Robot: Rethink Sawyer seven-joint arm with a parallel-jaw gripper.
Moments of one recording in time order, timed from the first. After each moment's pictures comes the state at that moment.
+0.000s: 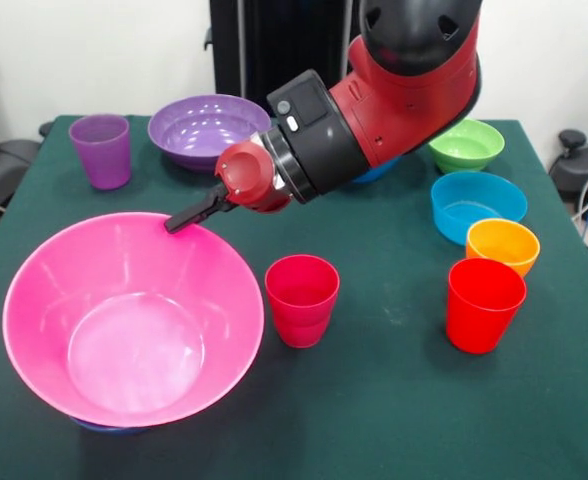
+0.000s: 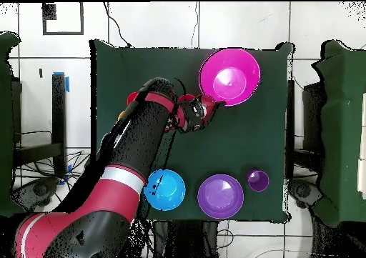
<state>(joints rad) 0.25 -0.08 -0.54 0.98 -0.77 0.83 1.61</state>
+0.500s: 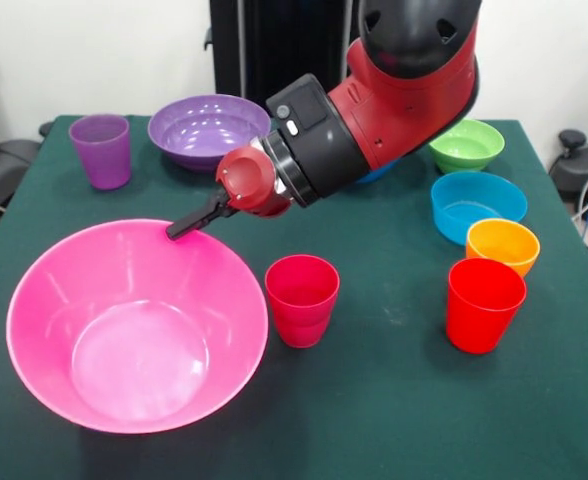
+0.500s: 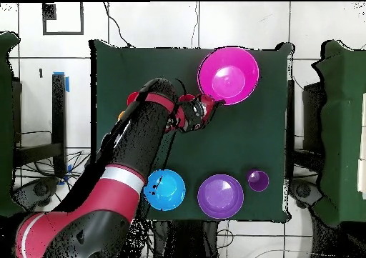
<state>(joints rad) 0.25 -0.08 -0.55 0.98 -0.77 0.80 1.61</state>
